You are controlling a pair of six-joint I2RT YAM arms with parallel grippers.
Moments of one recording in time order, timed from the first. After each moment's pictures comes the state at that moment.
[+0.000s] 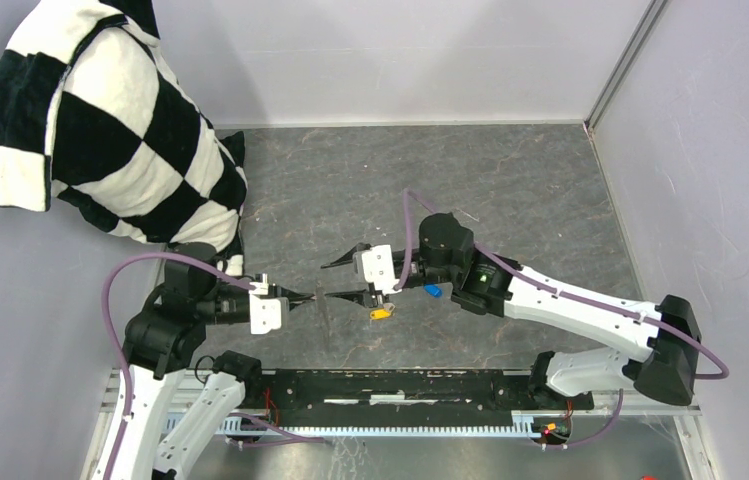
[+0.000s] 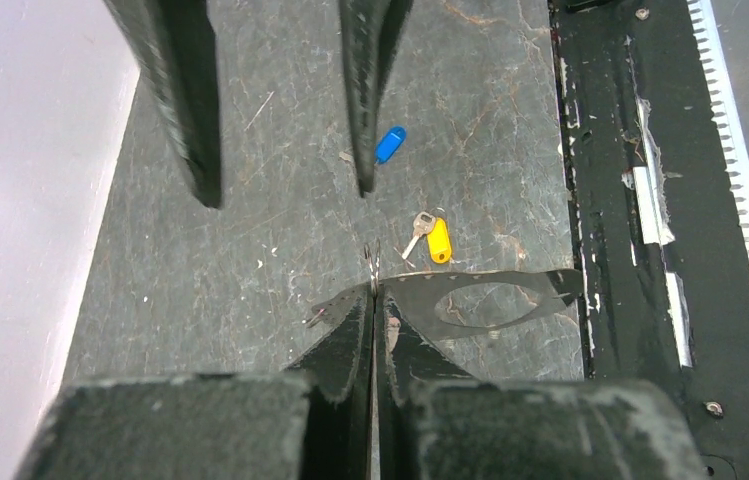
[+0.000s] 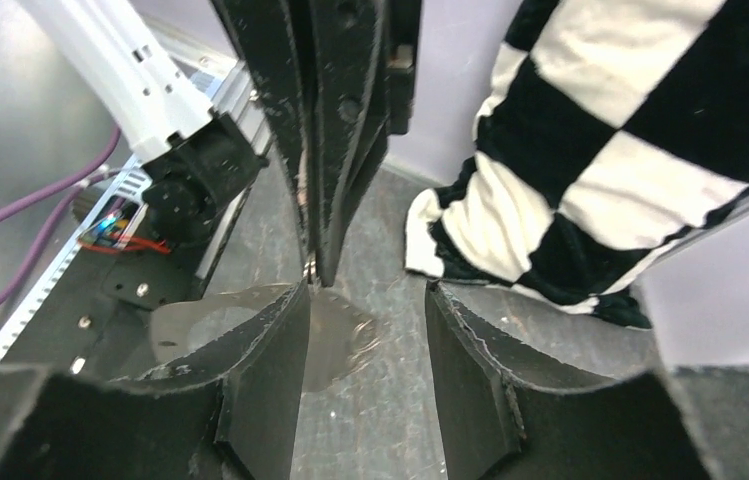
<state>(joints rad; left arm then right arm) -0.29 0.56 0.97 -1.02 0.98 1.01 1.09 1.27 1.06 0.17 -0.58 -0.49</state>
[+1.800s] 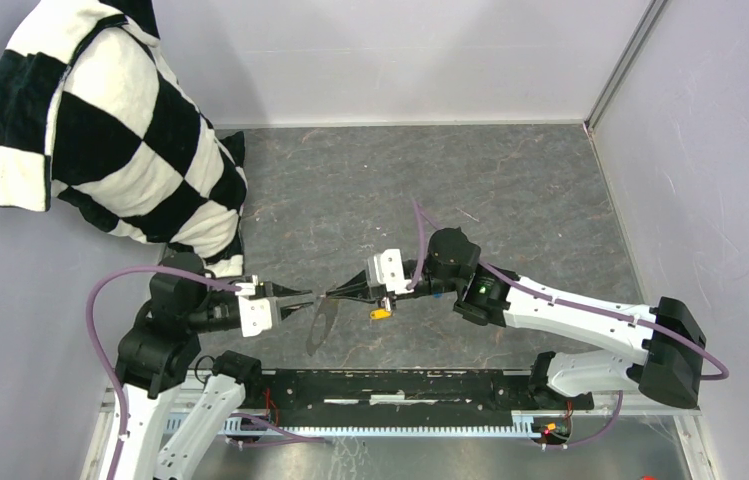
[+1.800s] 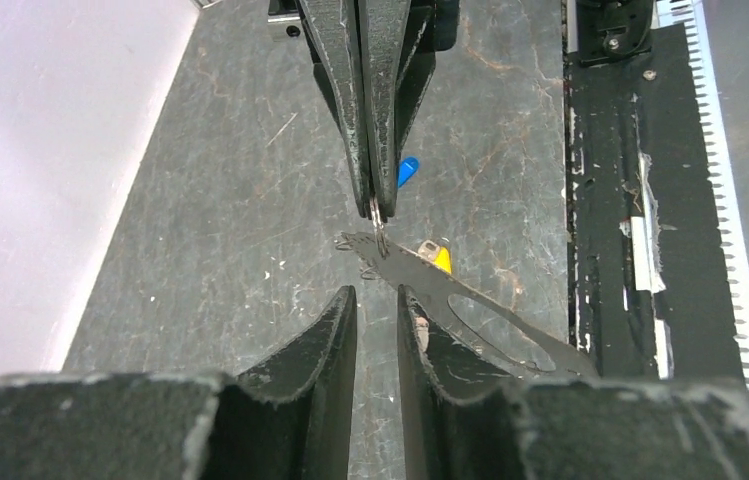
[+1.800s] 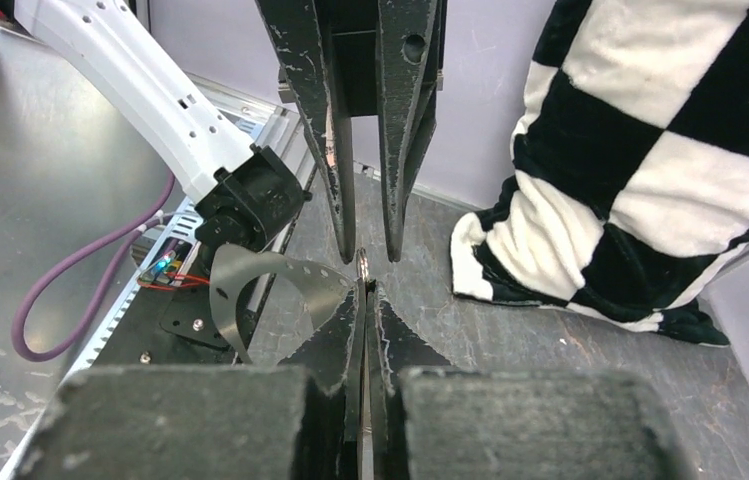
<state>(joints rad) -0.29 0.48 0.96 -0.90 0.97 0.81 1.10 1.24 0.91 0.38 -0.63 -0.32</state>
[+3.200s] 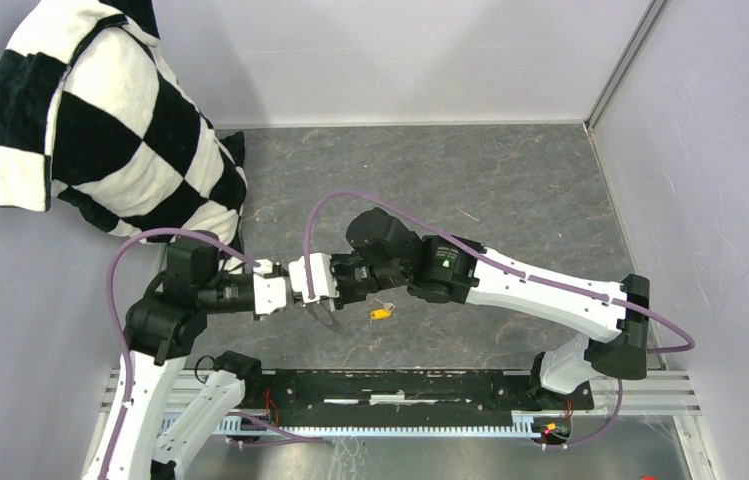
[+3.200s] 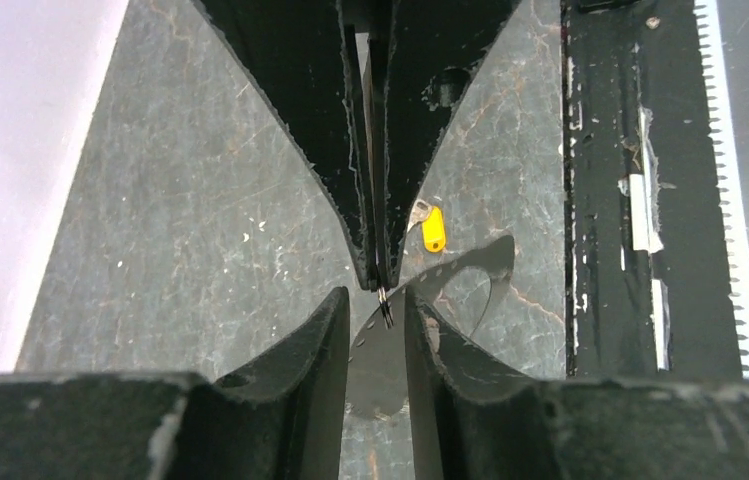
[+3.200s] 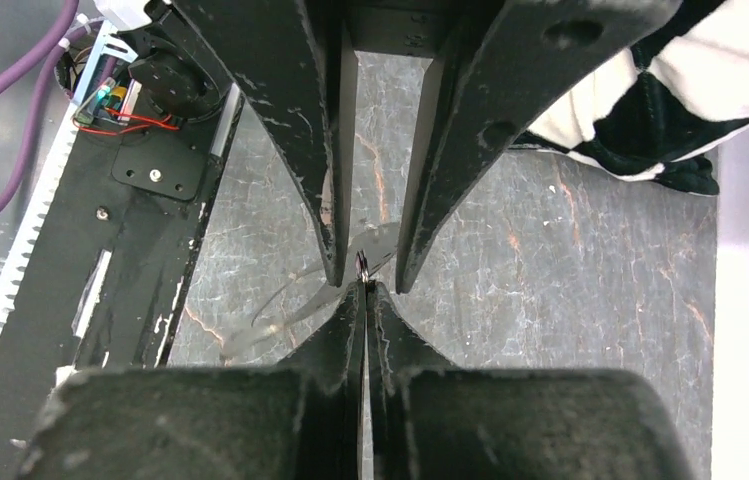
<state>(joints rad) -0.29 0.63 1.02 -1.02 0.93 0.93 1.24 1.51 1.52 -0.50 -0.29 -0.59</state>
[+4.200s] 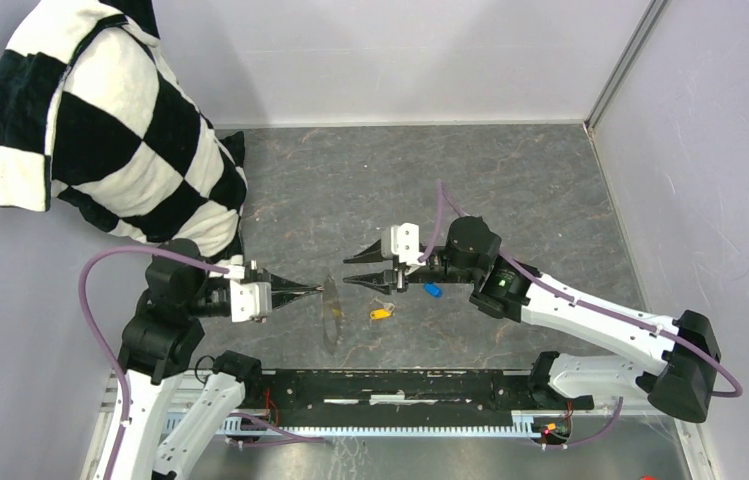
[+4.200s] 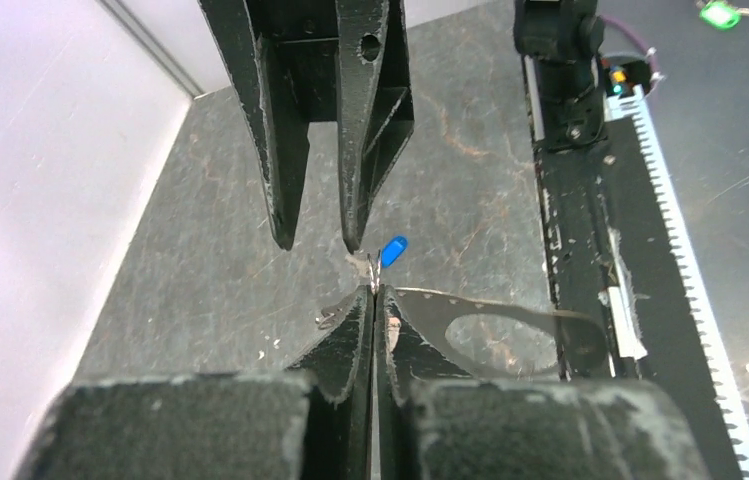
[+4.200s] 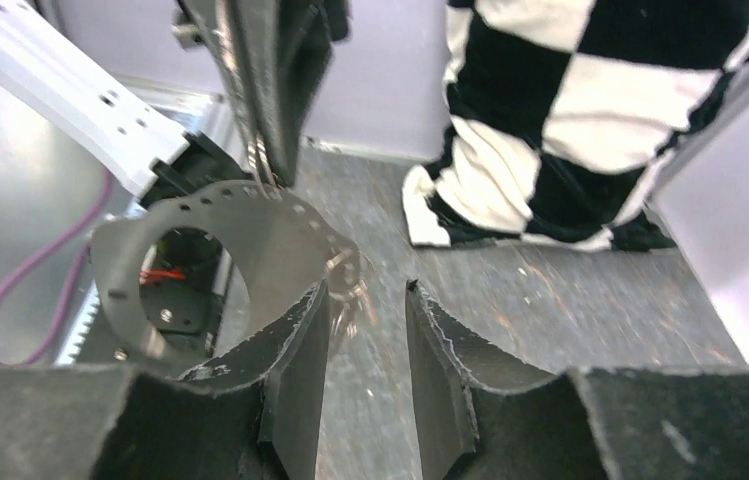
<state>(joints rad) -0.29 0.53 0.97 -0.72 1.10 0.68 1.02 1.16 0.94 0.22 -0.51 -0.28</state>
